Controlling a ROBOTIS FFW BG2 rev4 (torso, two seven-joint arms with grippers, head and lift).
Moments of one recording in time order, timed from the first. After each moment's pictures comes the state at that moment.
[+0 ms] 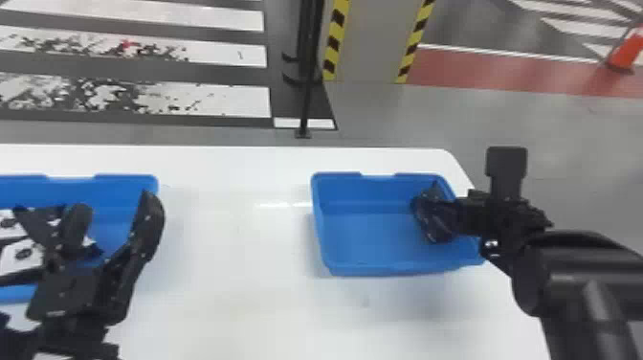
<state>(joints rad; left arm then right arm) 0.43 0.20 -0.21 -1.91 0.46 -0.38 0.07 -0.03 -0.24 -0.19 -1.86 -0.10 0.87 0.12</state>
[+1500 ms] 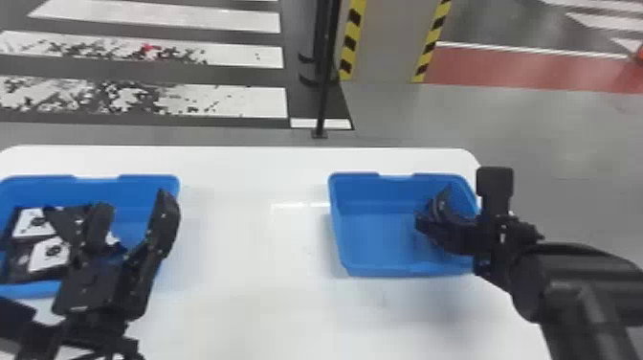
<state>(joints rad) 0.43 0.20 -0.19 -1.91 0.47 -0.38 0.06 -0.05 -0.23 -0.13 -1.75 -0.18 0.91 0.14</state>
